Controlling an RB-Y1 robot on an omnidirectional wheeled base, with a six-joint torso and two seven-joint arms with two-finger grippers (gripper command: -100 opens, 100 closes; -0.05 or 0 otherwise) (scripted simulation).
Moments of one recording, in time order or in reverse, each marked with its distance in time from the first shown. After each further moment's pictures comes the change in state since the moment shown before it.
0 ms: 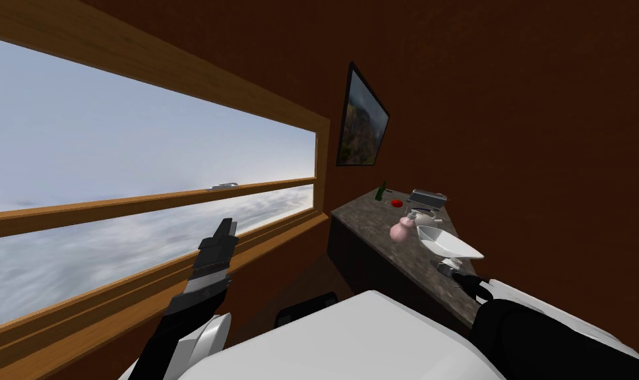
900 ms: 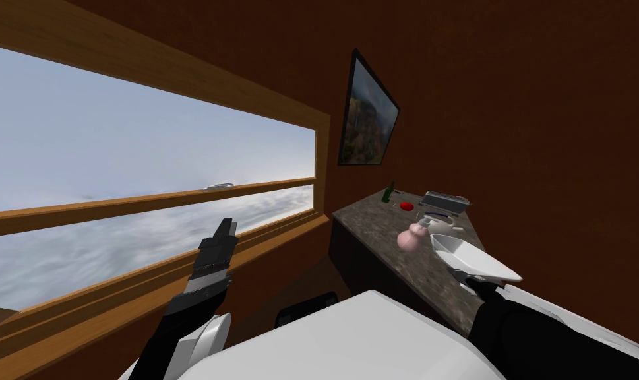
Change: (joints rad) left arm 0.000 0.000 0.000 0.000 0.000 0.000 0.000; right arm -0.010 -0.015 0.000 0.120 -0.009 0.013 0.023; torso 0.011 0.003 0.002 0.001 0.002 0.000
